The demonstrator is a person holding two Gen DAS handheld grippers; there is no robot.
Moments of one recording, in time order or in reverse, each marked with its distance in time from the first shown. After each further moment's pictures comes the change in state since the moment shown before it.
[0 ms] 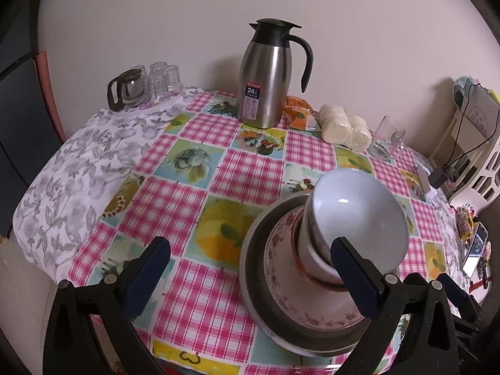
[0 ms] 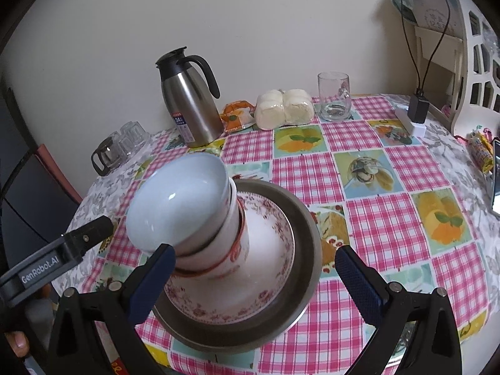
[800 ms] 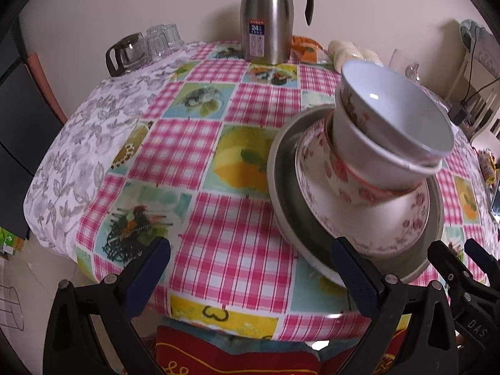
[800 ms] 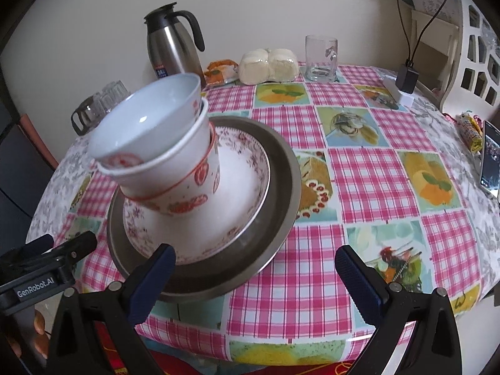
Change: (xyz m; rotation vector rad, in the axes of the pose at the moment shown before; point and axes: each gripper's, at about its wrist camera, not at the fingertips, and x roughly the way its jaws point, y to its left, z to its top) left arm 0.026 0.009 -0.061 0.108 0.193 0.084; right arm 0.018 -0.008 -0.051 -0.049 0.131 -0.100
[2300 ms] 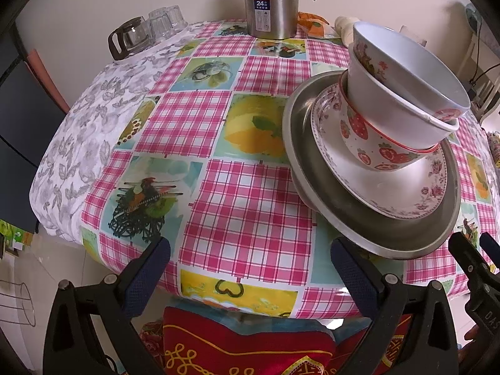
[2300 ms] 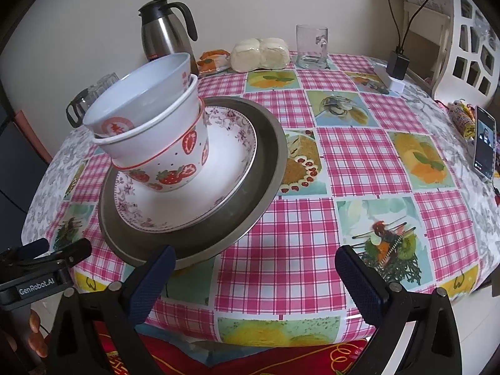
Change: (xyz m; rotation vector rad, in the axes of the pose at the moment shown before) left arm 0.011 0.006 -0.017 0.019 0.082 0.047; right arm 0.000 -0.004 -0.021 0.016 0.027 -0.027
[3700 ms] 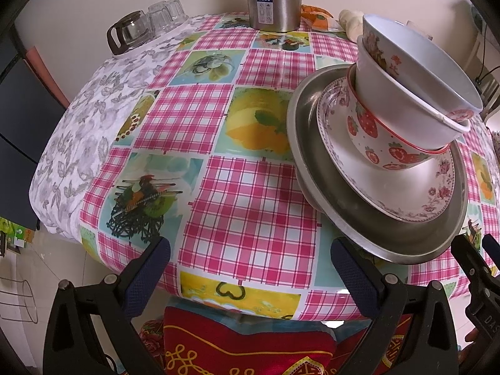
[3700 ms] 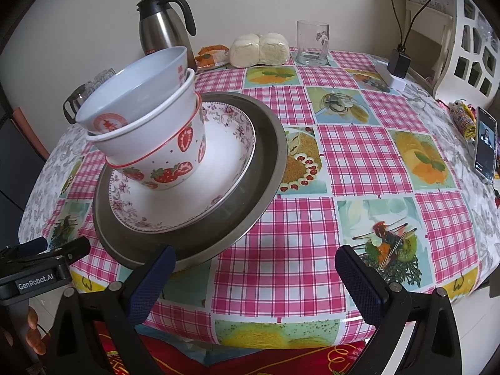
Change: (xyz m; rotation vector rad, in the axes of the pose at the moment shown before) left arm 0.009 0.001 0.004 -0.001 0.029 0.010; right arm 0.006 0.000 0.000 -0.010 0.013 -0.007
